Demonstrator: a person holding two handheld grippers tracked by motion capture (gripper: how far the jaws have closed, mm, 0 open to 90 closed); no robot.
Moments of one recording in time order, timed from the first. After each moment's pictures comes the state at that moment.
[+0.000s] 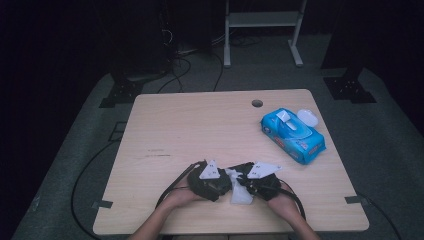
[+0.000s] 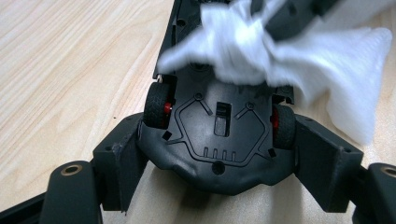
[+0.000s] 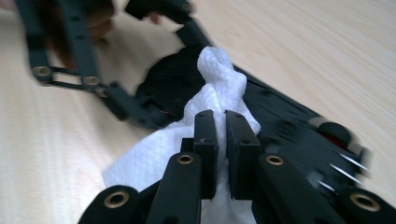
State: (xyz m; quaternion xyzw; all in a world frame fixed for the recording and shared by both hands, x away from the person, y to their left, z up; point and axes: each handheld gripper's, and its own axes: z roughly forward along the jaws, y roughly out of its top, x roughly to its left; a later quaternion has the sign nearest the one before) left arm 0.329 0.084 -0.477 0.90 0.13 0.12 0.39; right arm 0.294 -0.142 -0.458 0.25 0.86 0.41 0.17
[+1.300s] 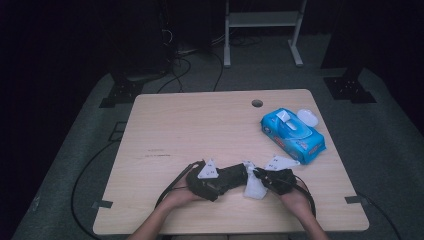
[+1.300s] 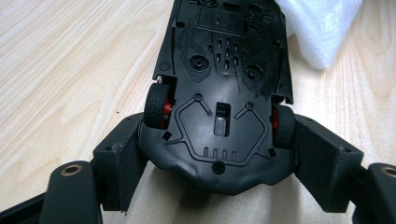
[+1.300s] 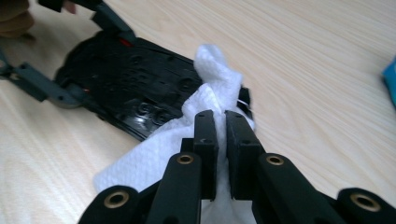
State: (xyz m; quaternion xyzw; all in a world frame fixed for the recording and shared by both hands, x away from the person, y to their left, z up) left arm 0.329 0.088 -0.478 0.90 0.14 0.11 0.39; right arm 0.301 -0.182 -0.453 0.34 0.83 0.40 0.20
